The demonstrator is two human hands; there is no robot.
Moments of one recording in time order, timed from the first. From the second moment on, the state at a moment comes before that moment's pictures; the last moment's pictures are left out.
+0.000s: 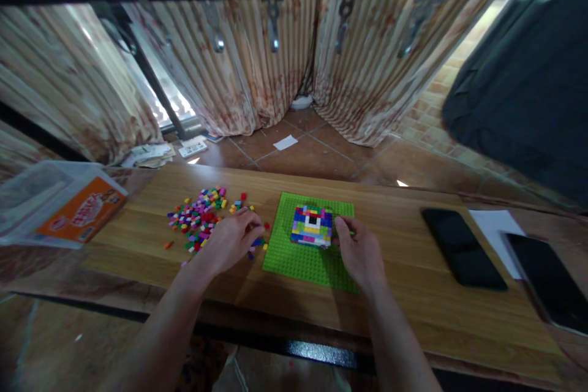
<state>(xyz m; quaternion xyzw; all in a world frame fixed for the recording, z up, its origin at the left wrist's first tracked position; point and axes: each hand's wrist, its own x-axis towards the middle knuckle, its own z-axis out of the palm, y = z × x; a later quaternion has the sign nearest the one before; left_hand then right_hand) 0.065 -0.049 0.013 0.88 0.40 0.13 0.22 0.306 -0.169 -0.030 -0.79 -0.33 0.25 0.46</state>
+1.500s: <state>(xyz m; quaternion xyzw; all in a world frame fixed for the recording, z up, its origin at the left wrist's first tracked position) 0.125 -0.091 -0.009 0.87 0.36 0.26 0.23 0.286 -0.173 -0.030 -0.79 -0.39 0.14 0.45</state>
